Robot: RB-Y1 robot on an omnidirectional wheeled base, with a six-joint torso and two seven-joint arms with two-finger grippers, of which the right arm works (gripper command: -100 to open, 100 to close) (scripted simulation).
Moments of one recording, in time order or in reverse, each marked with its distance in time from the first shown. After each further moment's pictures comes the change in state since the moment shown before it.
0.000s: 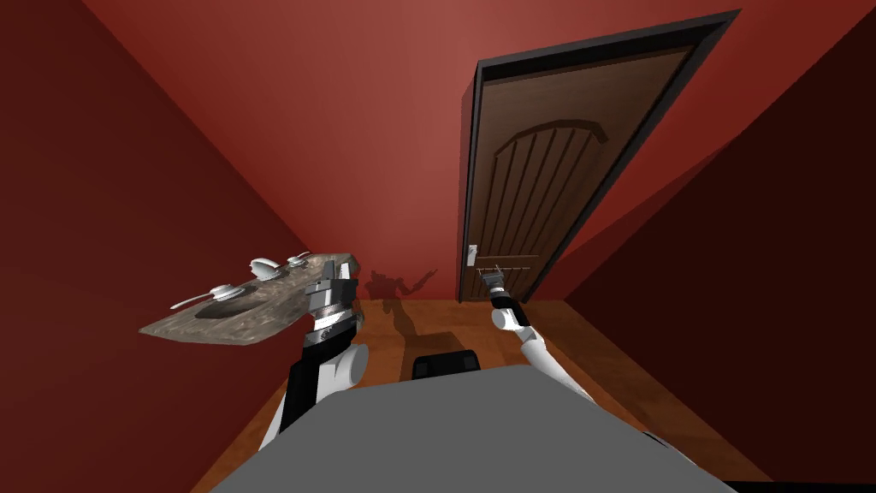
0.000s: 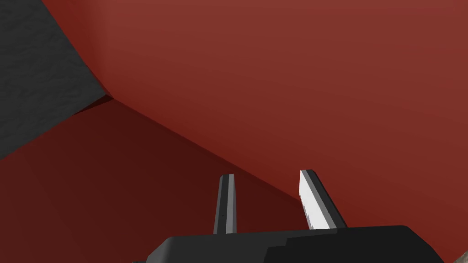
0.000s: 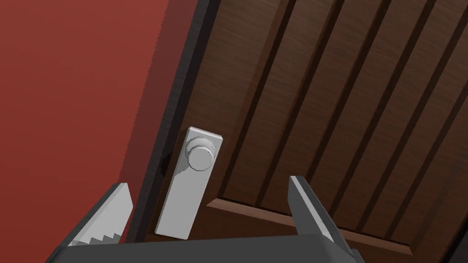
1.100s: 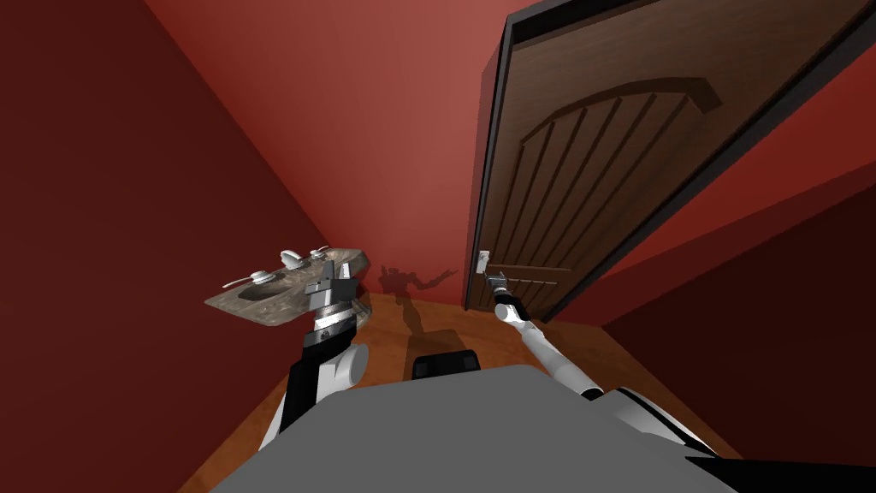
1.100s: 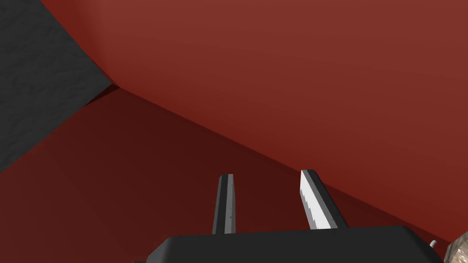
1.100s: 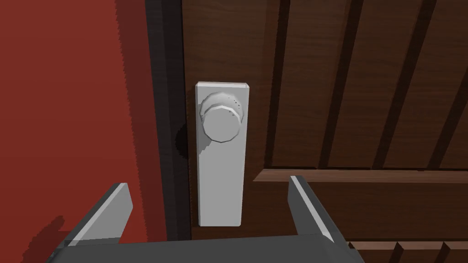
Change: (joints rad) arm -0.133 -0.097 0.052 0.281 -0.280 -0.022 -0.218
